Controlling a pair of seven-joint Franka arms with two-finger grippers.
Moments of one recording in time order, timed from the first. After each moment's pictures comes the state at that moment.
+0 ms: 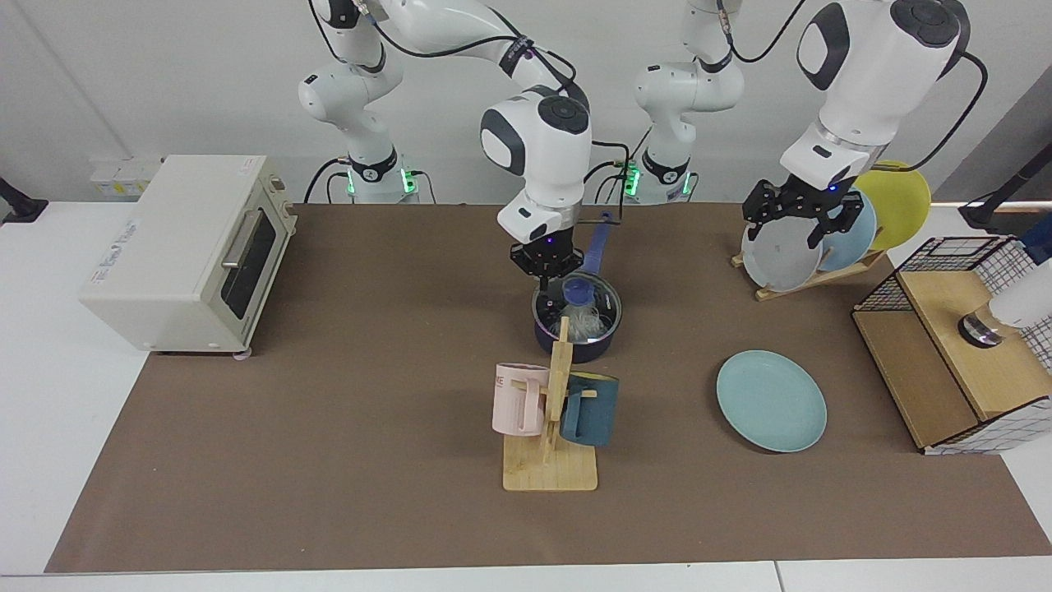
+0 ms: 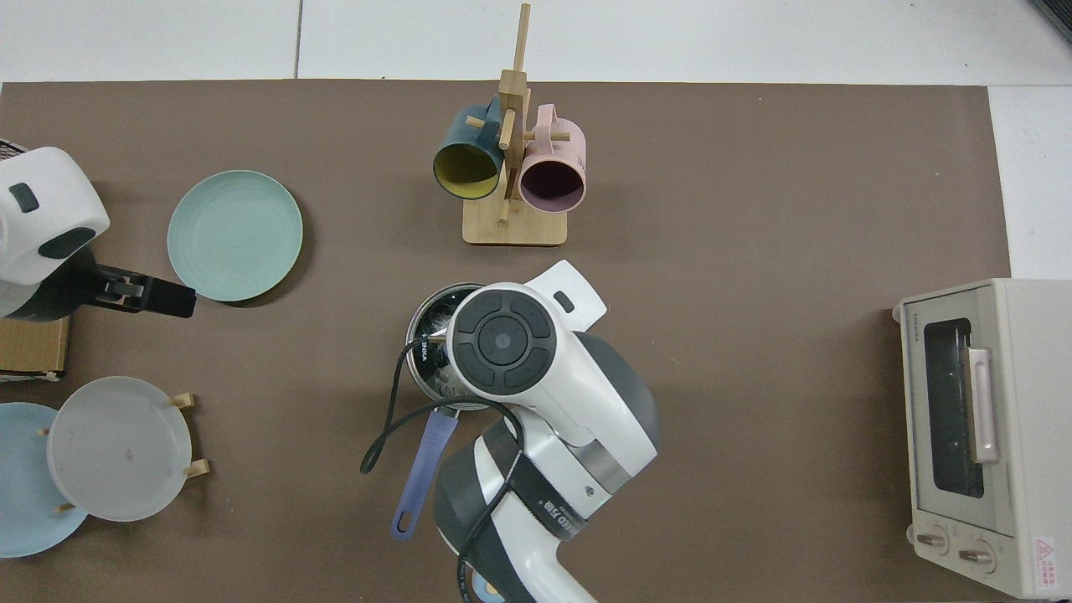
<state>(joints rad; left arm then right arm) -0.03 -0.03 -0.02 -1.69 -0.01 1.68 0.17 0.78 0.32 -0.14 -1.63 -0.03 2.00 0.80</state>
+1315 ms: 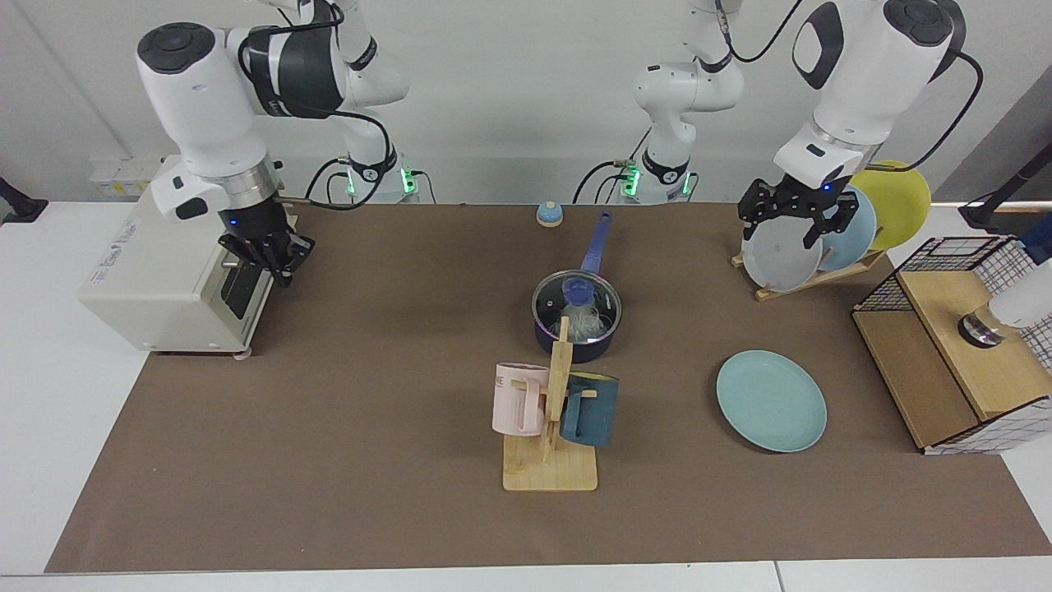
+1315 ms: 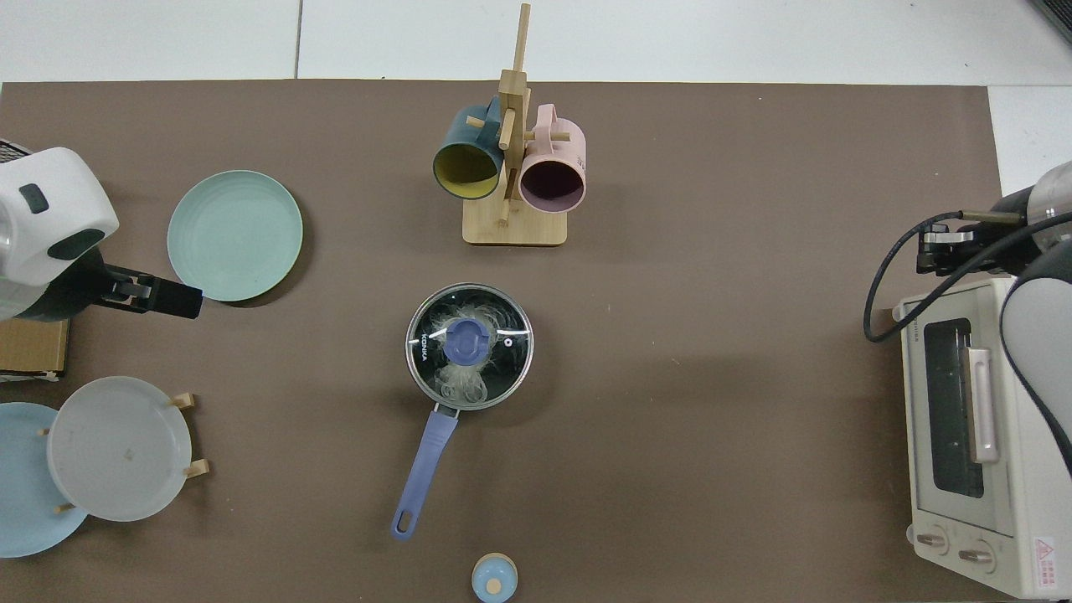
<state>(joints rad) -0.03 -0.03 -0.04 -1.69 -0.01 1.68 0.17 0.11 0.06 -0.15 -1.63 -0.03 1.72 0.12</state>
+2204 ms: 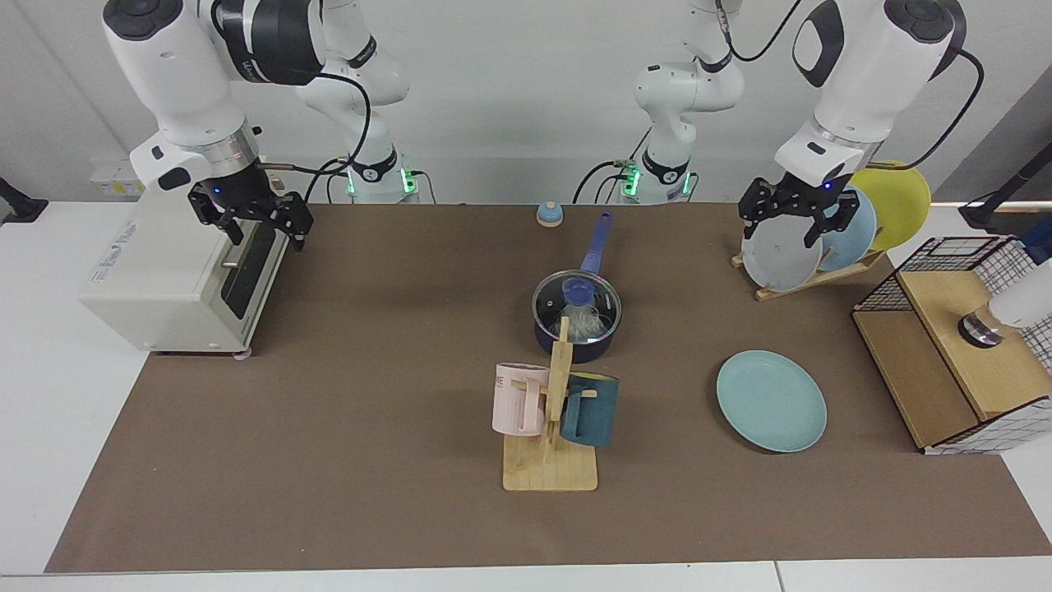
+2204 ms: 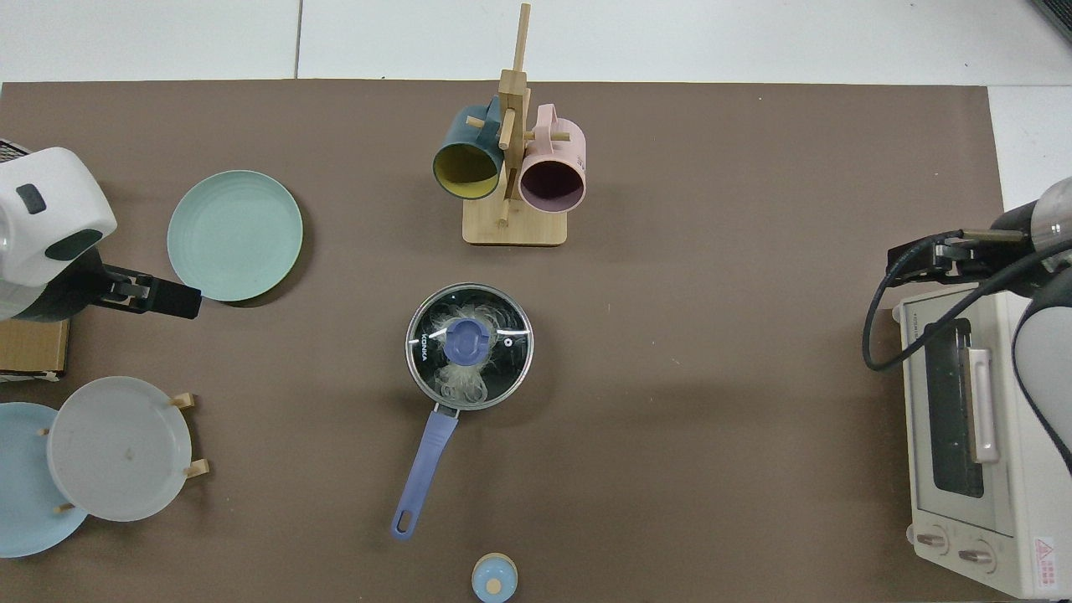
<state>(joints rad) -0.03 -0.03 -0.04 -1.69 -0.01 1.68 0.17 0.12 0.02 -0.13 -1.63 -0.03 1.65 0.13</state>
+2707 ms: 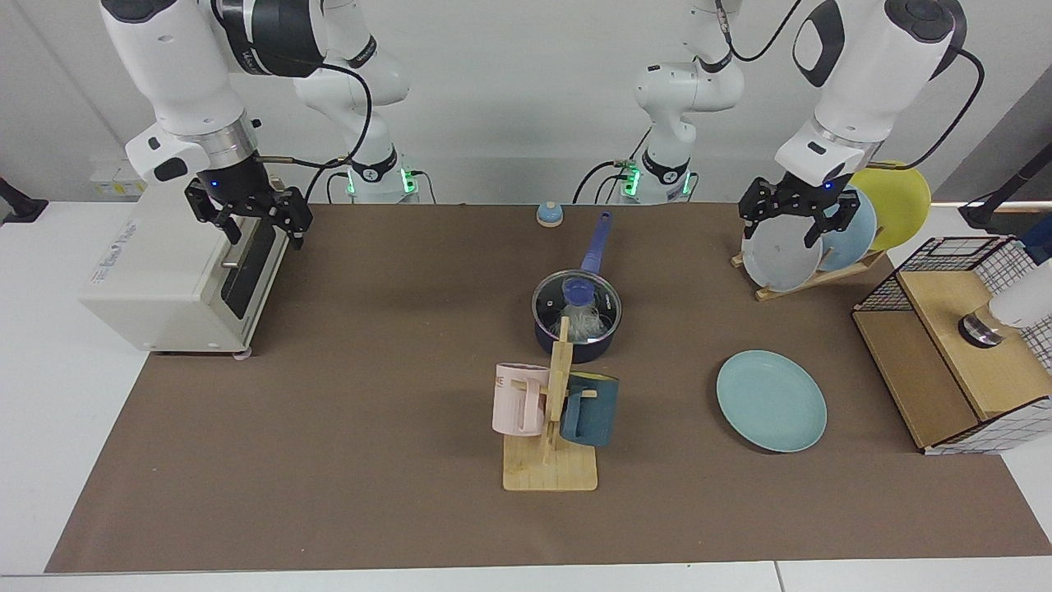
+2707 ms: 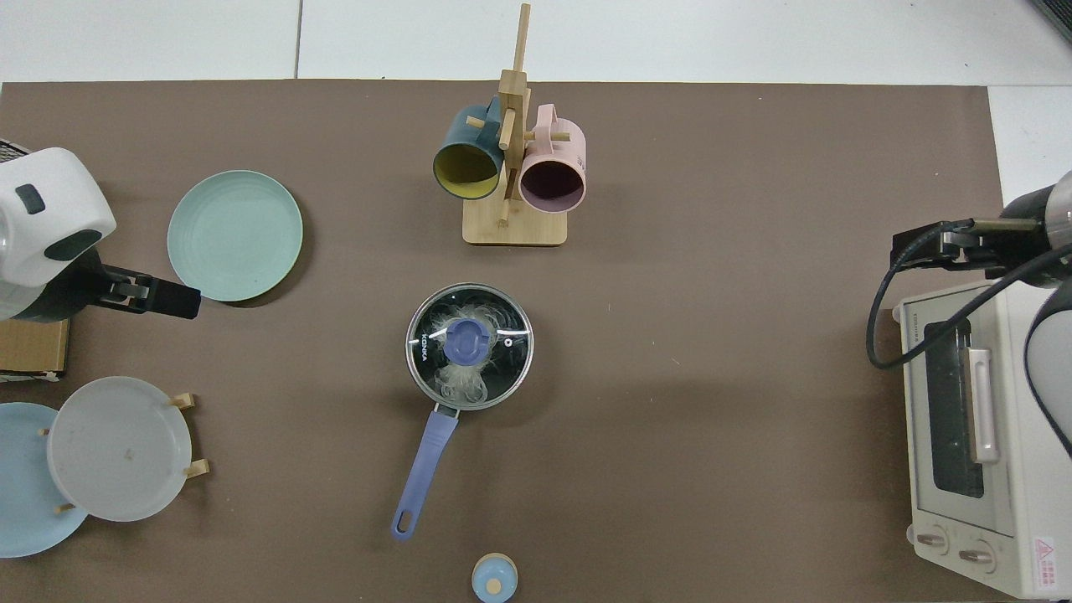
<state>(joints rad) -0.03 -0.03 -0.03 -1.69 -0.01 1.68 0.17 0.11 0.02 -0.10 -1.59 -0.03 1.67 0.13</state>
